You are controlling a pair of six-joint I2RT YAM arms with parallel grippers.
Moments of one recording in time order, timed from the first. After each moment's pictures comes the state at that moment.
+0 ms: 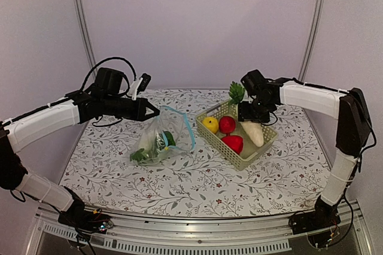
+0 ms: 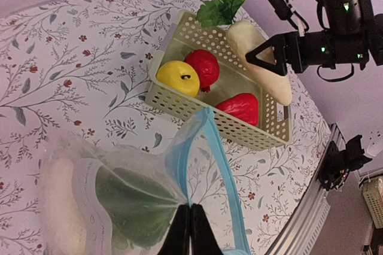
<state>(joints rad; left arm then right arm) -0.54 1.35 1.07 -0.34 0.38 -0.29 0.57 1.85 1.47 -0.72 0.24 0.55</state>
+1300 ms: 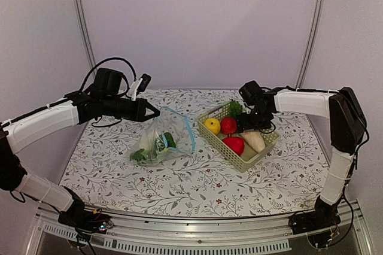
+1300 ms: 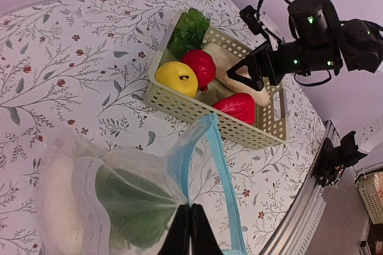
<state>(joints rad) -0.54 1.34 1.06 -0.33 0.41 -0.29 0.56 1.88 1.37 -0.62 0.25 0.38</state>
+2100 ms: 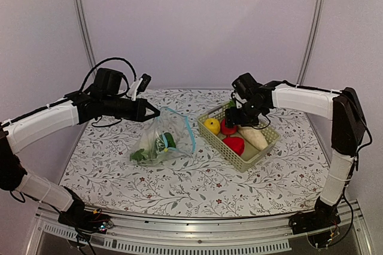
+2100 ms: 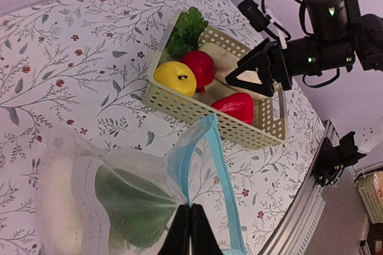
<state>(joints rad) -0.54 1.34 1.06 -0.33 0.42 -0.29 0.63 1.86 1.47 -0.66 0.06 0.43</state>
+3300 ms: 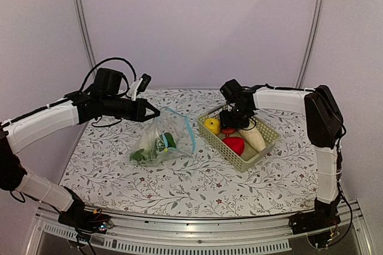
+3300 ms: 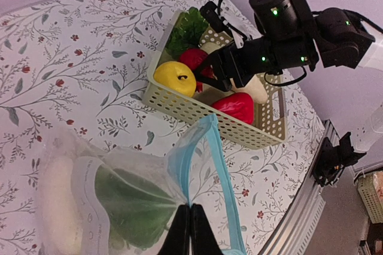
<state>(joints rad) -0.54 1.34 1.06 -0.33 0.42 -0.29 0.63 2.12 1.64 -0.65 0.17 0.47</state>
